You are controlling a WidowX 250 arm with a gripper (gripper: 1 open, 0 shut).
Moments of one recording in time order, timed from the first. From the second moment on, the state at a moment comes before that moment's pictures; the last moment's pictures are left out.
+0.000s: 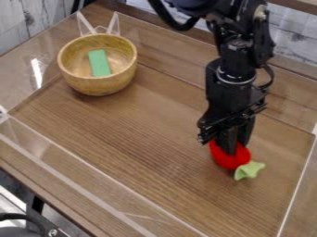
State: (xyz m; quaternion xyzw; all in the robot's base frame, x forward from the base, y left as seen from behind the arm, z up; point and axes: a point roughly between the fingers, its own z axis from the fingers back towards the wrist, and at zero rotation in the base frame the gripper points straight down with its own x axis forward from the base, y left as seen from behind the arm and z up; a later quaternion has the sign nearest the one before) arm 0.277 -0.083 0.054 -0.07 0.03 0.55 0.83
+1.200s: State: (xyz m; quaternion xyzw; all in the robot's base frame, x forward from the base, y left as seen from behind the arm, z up) arm 0.234 0.083 0.083 -0.09 -0.02 0.53 0.84
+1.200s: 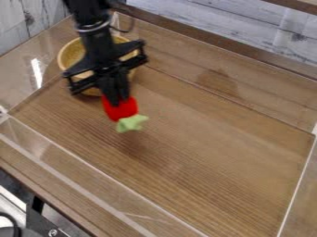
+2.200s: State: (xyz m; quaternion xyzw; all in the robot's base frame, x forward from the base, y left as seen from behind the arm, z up) arm 0.236 0.105 0.049 -0.02 -0.06 0.51 0.86
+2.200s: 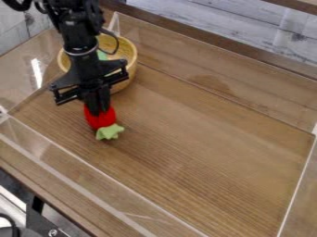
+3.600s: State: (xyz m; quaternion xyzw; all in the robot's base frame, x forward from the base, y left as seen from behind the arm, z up) arm 0.240 0.098 0.030 0.06 -0.02 0.49 0.87
